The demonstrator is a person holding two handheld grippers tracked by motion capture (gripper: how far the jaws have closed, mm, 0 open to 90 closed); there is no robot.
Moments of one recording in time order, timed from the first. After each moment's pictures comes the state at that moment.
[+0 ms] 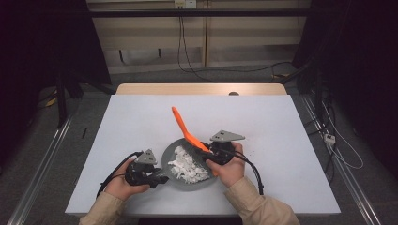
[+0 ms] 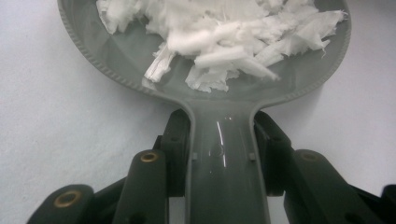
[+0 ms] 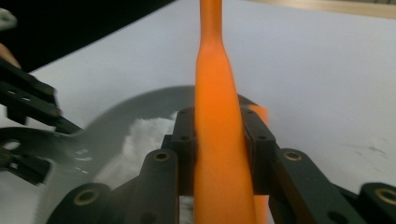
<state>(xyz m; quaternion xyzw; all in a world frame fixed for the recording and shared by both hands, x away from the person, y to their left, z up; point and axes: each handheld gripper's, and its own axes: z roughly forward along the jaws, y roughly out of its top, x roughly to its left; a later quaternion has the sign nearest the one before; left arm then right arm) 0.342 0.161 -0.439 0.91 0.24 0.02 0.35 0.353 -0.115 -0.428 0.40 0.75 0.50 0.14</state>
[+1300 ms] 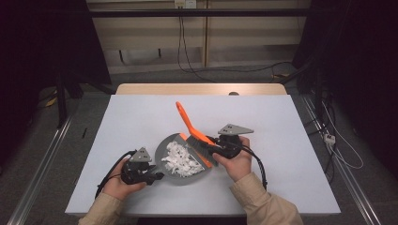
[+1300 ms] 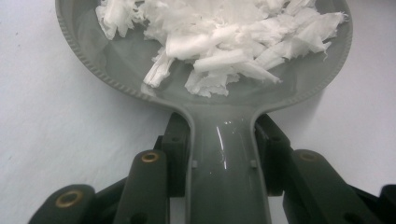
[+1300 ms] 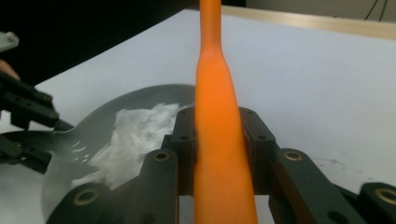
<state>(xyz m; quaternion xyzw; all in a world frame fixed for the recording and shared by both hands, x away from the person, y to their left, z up) 0.343 0.179 -0.439 0.89 0.27 0.05 0.36 0.366 -0.145 -0.416 0.41 0.74 0.52 0.14</state>
